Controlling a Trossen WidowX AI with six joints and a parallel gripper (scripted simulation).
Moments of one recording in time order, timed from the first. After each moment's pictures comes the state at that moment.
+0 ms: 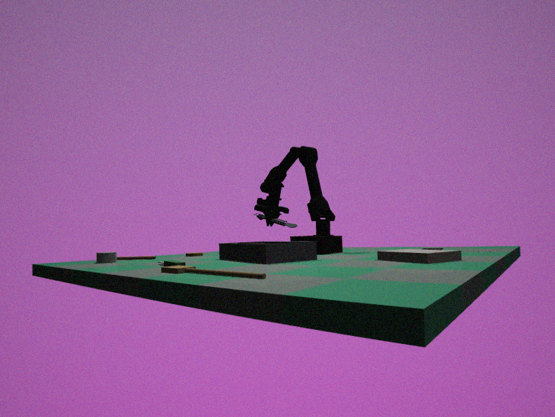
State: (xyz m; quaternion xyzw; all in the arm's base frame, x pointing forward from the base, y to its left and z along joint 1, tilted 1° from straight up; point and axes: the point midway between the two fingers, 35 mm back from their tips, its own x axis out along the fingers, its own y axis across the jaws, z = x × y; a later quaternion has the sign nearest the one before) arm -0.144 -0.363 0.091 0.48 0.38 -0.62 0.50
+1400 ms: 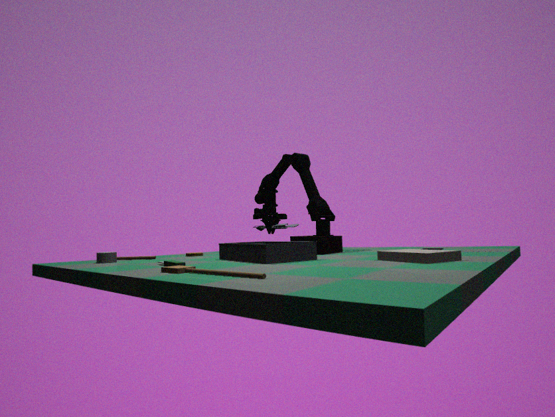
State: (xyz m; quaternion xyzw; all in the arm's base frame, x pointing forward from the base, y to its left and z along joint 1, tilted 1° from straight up) arm -0.141 -0.360 0.053 0.54 0.45 -0.55 0.45
